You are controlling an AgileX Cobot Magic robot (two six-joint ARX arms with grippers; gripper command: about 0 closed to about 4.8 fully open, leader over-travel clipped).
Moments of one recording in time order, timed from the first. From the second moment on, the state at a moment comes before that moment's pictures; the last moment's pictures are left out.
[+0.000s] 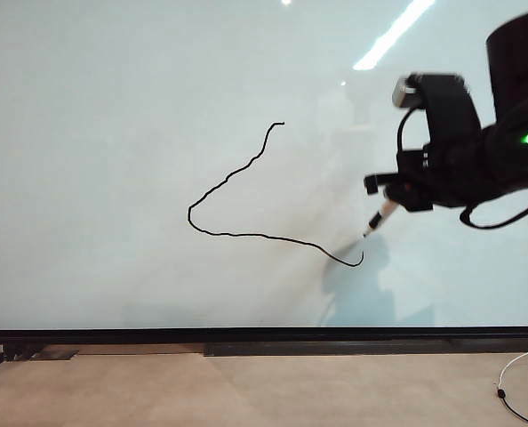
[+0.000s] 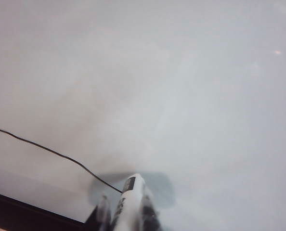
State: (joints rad) left arm 0.04 0.00 0.00 -0.13 0.02 0.05; right arm 0.38 1.69 0.53 1.08 0.05 -0.07
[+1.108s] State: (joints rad) left arm 0.04 0.00 0.00 -0.13 0.02 0.05; right arm 0.56 1.52 0.69 0.98 0.00 -0.10
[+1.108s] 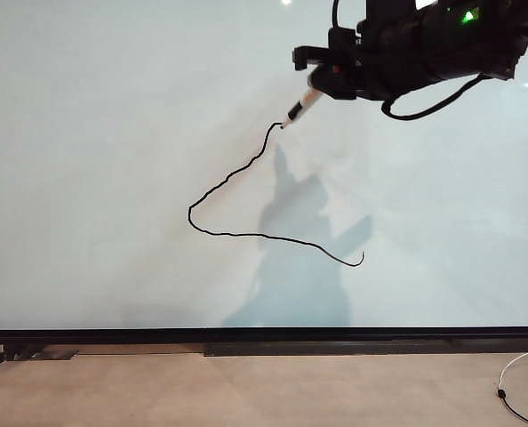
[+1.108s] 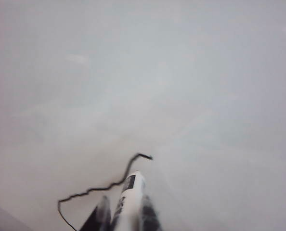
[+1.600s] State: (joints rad) left arm 0.04 0.00 0.00 -0.13 0.02 0.05; right arm 0.56 1.52 0.73 1.00 0.00 -0.14
